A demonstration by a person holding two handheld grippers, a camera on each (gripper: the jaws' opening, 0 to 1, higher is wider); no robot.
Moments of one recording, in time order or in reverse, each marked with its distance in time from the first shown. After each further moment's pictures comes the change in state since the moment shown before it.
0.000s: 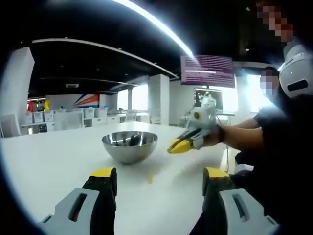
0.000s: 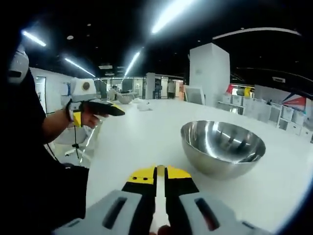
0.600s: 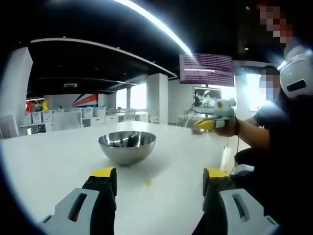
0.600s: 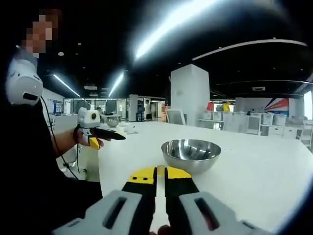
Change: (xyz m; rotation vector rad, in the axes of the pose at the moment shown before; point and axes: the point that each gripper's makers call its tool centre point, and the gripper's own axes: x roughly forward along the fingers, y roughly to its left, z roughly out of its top) left arm 0.008 0.003 -0.003 0.002 0.010 -0.009; right arm -0.108 -0.018 0.013 0.060 -0.180 -0.163
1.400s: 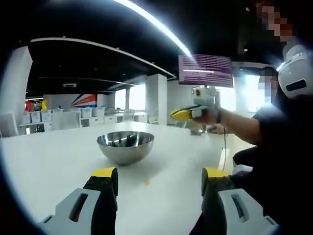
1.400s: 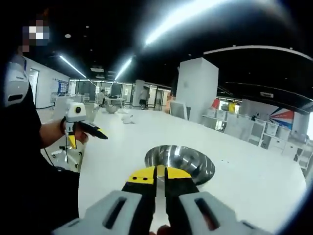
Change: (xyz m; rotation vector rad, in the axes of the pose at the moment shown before) left arm -0.004 -0.004 -0.003 -0.006 -0.007 -0.013; right arm 0.085 -0.041 0.040 -0.155 0.135 0.056
